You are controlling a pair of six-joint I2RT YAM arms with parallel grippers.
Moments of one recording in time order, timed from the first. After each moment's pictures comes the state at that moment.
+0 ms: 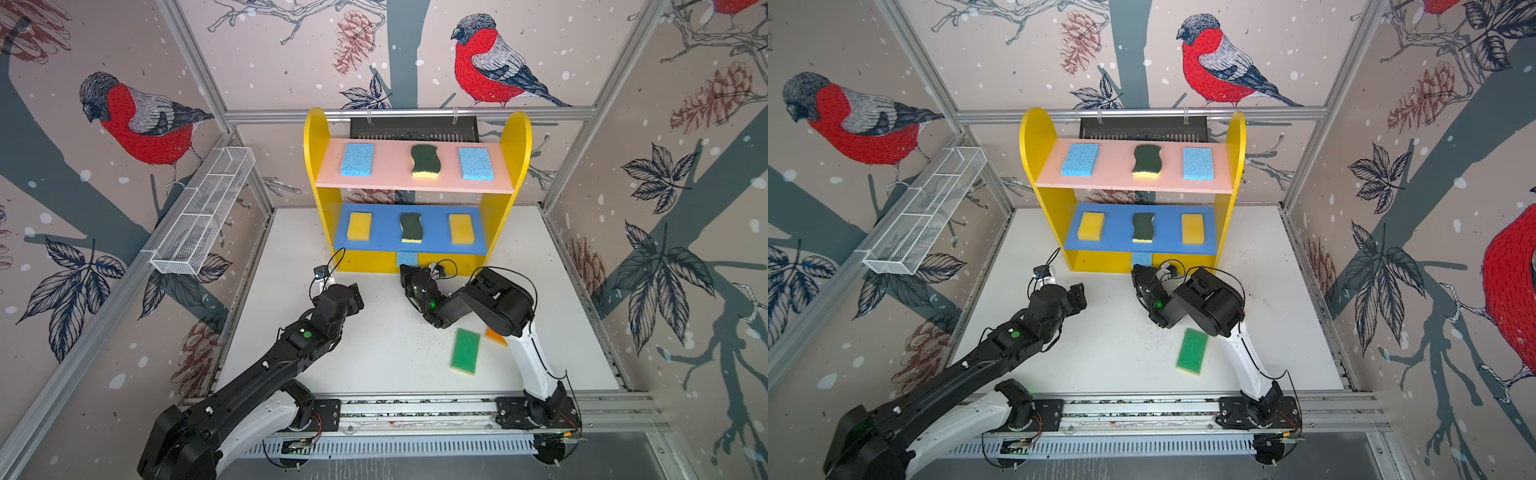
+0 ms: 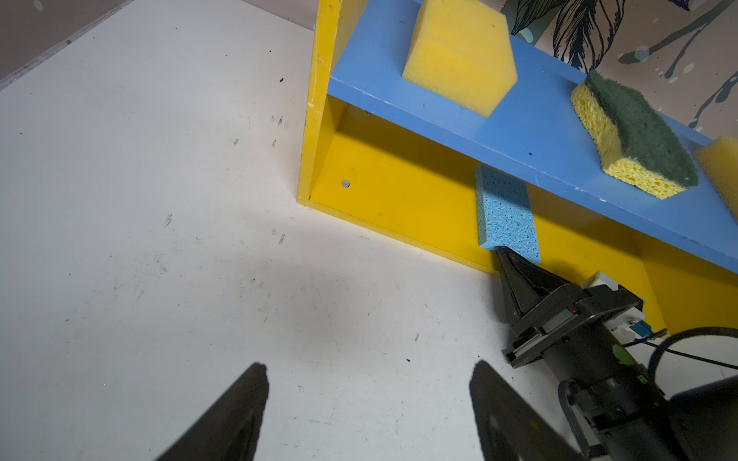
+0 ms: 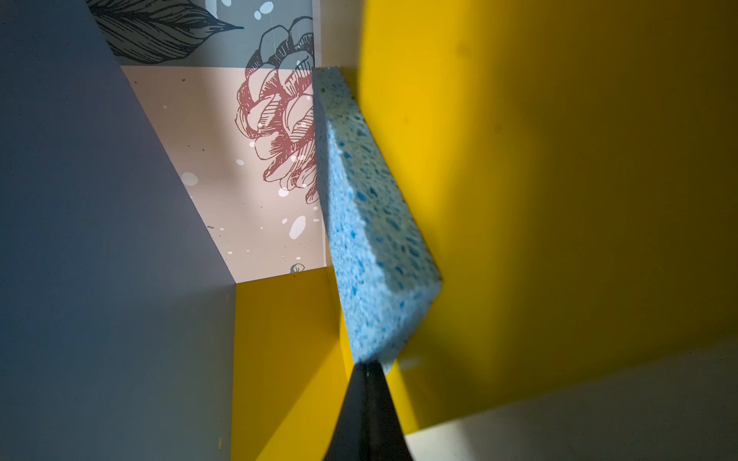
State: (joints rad) left arm -0.61 0.90 0.52 -0.24 -0.46 -0.68; right arm 0.84 2.28 1.00 0.98 0.35 1.66
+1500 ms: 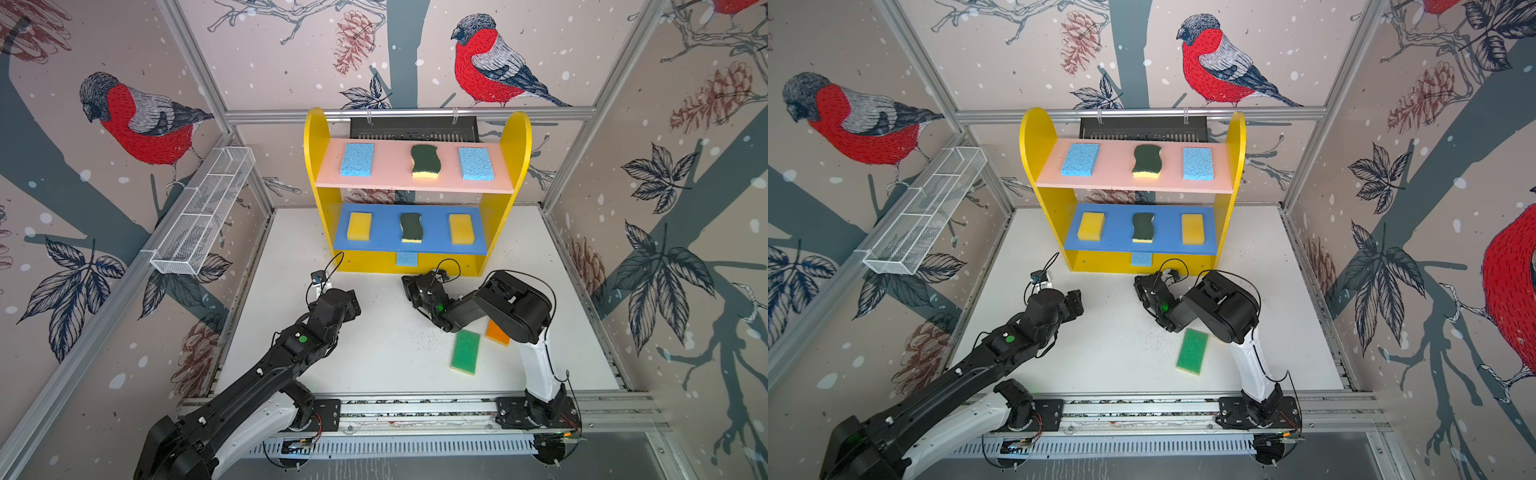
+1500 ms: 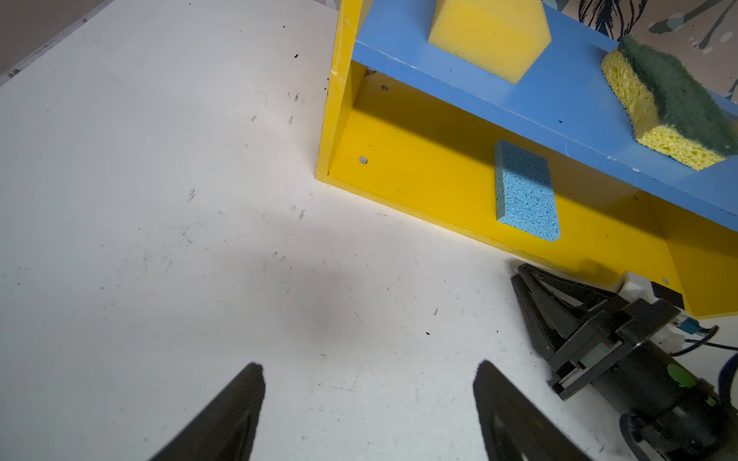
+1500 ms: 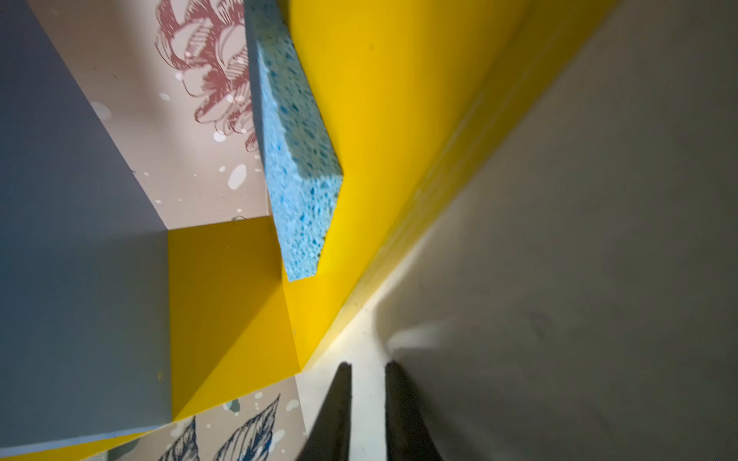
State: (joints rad) left arm -0.61 0.83 0.50 -0.34 -0.45 -0.68; right arm 0.84 2.10 0.86 0.80 0.18 1.55
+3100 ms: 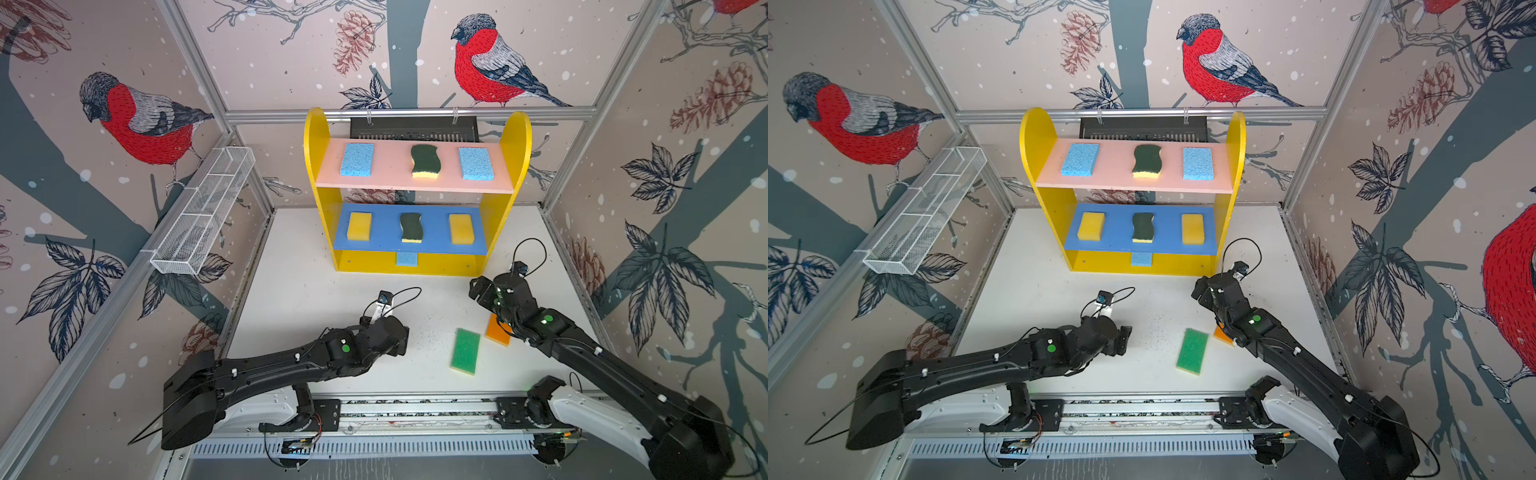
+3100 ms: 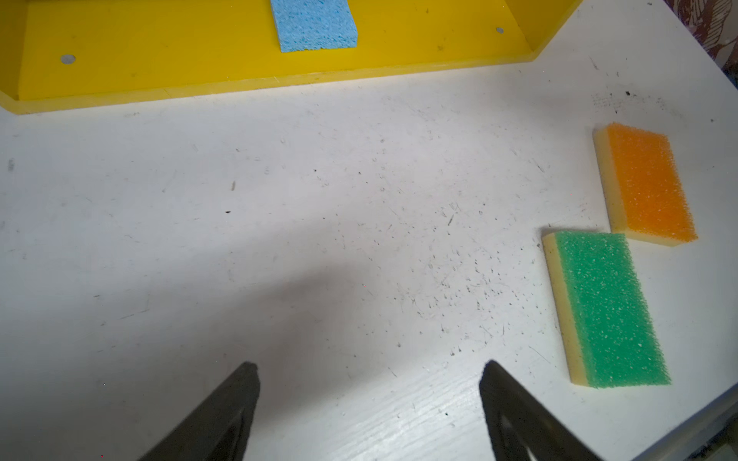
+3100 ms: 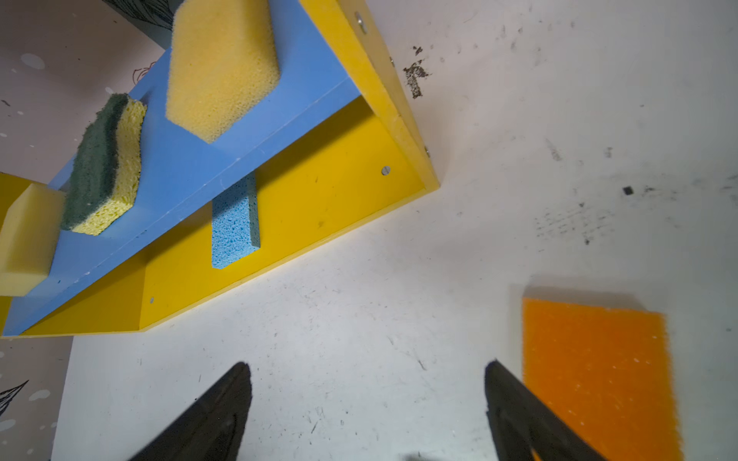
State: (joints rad) left arm -1.18 1.16 0.66 -0.38 -0.45 -0.71; right arm 0.58 0.92 0.59 -0.37 0.28 0.87
